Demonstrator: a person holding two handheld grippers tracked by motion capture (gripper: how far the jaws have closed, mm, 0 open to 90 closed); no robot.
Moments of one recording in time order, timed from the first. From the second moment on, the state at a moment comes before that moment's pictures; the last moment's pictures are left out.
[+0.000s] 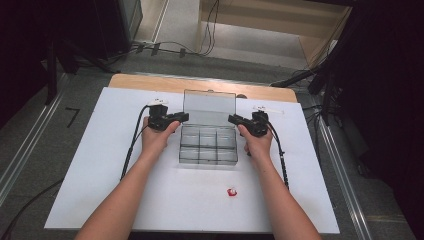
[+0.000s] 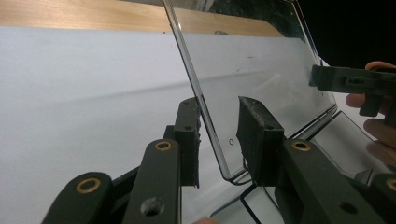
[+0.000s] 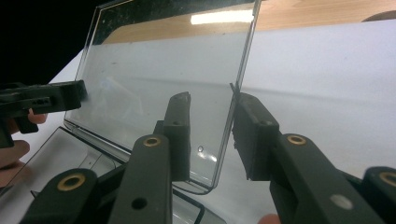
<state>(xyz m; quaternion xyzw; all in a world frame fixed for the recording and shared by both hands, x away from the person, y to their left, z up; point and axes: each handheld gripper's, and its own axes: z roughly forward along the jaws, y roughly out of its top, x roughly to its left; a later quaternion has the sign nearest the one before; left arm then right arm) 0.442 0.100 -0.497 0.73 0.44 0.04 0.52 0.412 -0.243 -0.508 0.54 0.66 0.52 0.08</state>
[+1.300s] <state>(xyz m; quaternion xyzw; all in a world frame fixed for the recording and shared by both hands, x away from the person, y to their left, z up) 0.443 0.098 -0.504 0.75 0.45 0.03 0.49 0.416 -0.240 -0.521 0.56 0.66 0.50 0.03</state>
